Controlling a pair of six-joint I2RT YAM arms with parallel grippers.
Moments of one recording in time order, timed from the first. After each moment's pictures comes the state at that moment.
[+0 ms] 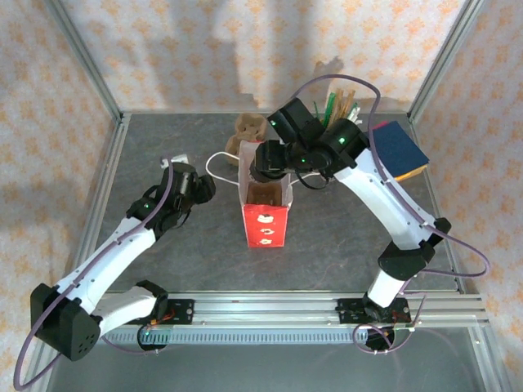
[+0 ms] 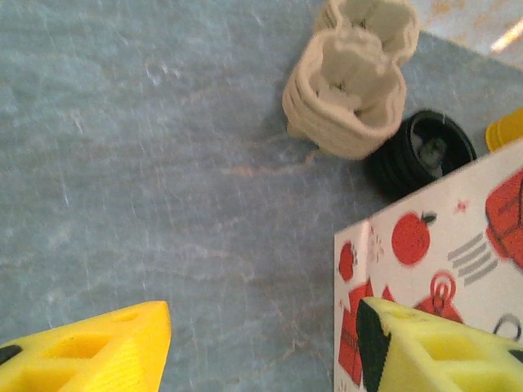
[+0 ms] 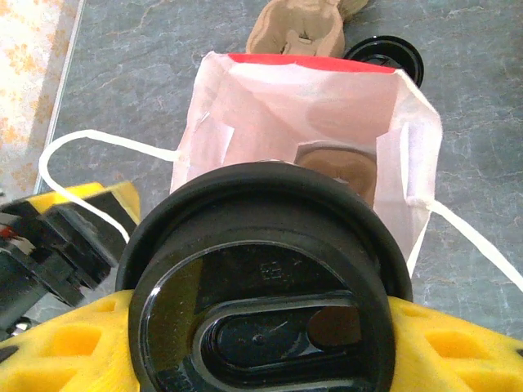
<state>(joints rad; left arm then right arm) -0.41 1.05 0.84 -0.51 -0.22 -0.63 0.85 1.70 2.17 -1.38 0.12 0.69</state>
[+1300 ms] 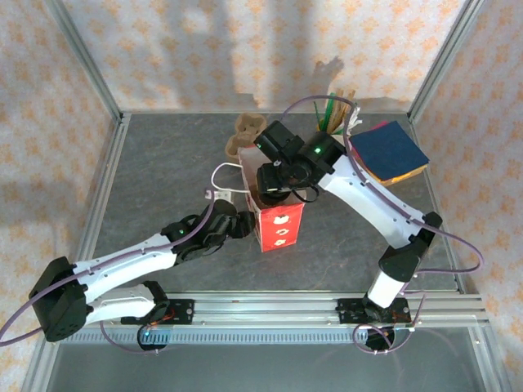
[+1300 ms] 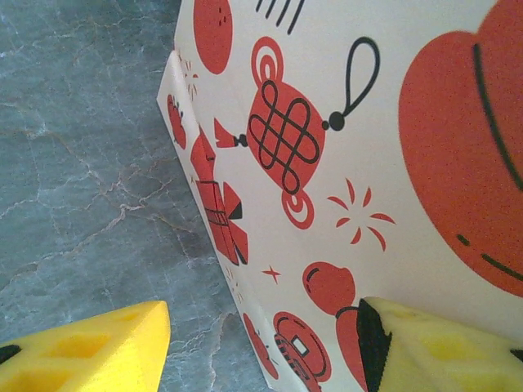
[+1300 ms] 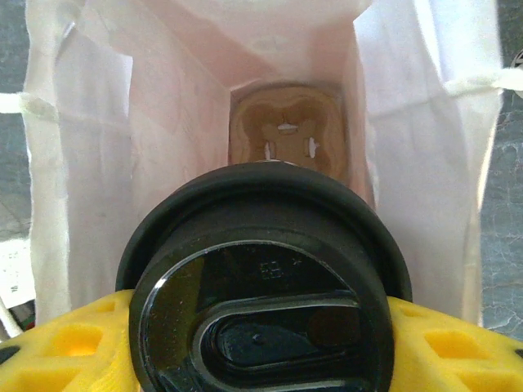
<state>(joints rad) -0.82 1.12 0.66 -0.27 -0.23 -0.81 0.87 1.69 1.95 -1.38 0.14 0.65</state>
